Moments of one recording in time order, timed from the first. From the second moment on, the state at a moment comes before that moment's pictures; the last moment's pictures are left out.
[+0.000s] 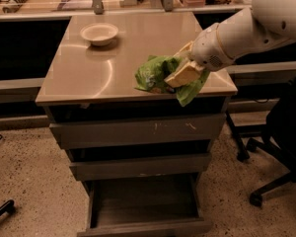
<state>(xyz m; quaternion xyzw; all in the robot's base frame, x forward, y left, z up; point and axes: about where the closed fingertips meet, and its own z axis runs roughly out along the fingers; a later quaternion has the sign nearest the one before) 0.597 -0.079 0.901 -0.59 0.70 0.14 0.37</state>
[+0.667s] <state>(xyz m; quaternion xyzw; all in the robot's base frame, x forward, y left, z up) 0.552 -0.073 0.909 -0.63 0.66 0.19 0.37</state>
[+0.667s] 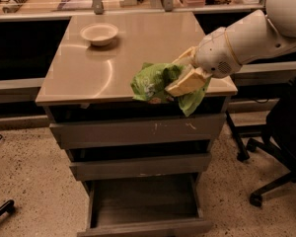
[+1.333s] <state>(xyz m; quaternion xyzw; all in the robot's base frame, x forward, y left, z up) 0.504 -0.053 0.903 -0.67 0.63 0.19 0.36</state>
